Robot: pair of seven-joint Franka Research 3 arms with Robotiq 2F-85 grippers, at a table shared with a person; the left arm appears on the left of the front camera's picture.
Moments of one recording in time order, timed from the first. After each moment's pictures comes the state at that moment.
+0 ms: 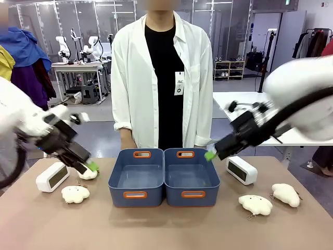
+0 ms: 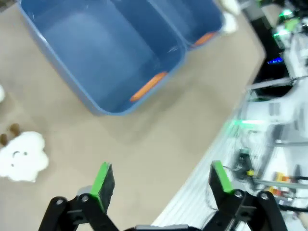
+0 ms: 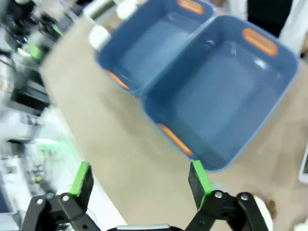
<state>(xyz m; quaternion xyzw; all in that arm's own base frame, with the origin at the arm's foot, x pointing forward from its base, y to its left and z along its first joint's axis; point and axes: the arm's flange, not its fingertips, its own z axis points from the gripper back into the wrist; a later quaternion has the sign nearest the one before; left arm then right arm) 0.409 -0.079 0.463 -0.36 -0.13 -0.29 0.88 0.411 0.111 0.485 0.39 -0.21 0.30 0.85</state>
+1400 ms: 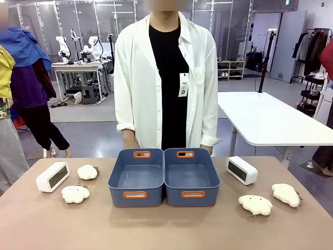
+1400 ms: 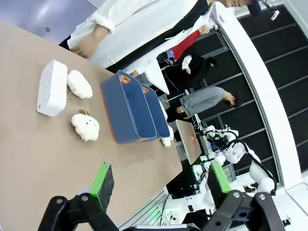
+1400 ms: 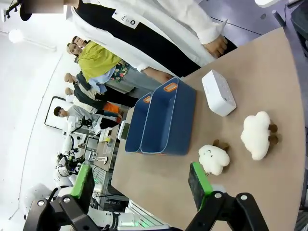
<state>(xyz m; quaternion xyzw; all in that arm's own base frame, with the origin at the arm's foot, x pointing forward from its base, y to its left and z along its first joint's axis) 0.270 0.273 0.443 -0.57 -0.34 0.03 0.75 0.301 -0.234 0.471 0.55 -0.33 -0.08 0.76</state>
